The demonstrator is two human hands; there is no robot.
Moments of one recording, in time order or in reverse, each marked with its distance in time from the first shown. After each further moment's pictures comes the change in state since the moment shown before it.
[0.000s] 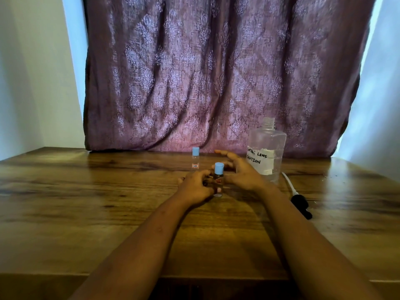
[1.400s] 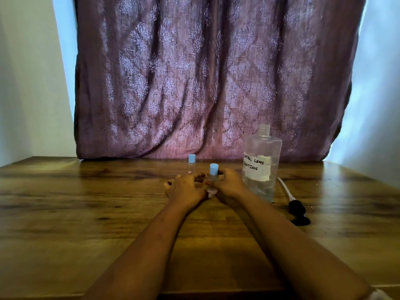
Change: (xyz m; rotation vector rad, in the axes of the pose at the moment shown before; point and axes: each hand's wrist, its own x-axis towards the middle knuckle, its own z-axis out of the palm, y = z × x) left_hand 0.003 0.005 -0.004 0.265 0.186 -0.148; right_hand 0.019 0.015 0.031 0.052 0.228 0.197
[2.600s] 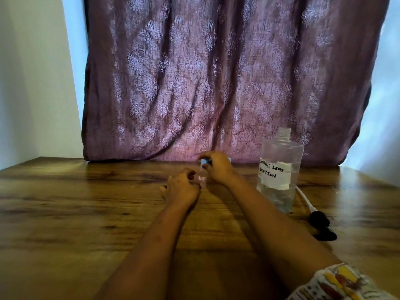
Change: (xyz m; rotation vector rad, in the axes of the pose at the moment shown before) left_hand 0.042 -0.033 -0.008 -0.151 0.218 -0.094; right_hand 0.081 -0.033 0.040 -0.608 0.045 -0.375
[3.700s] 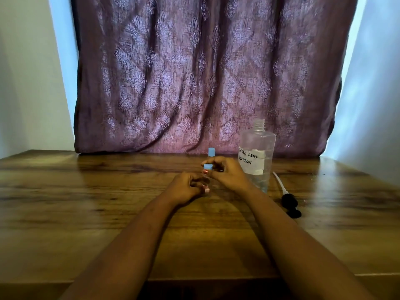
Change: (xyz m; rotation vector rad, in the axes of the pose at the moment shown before) left_hand -0.028 0.005 0.008 -0.328 -0.554 0.179; right_hand -0.095 0.015 -0.051 0.446 0.006 0.038
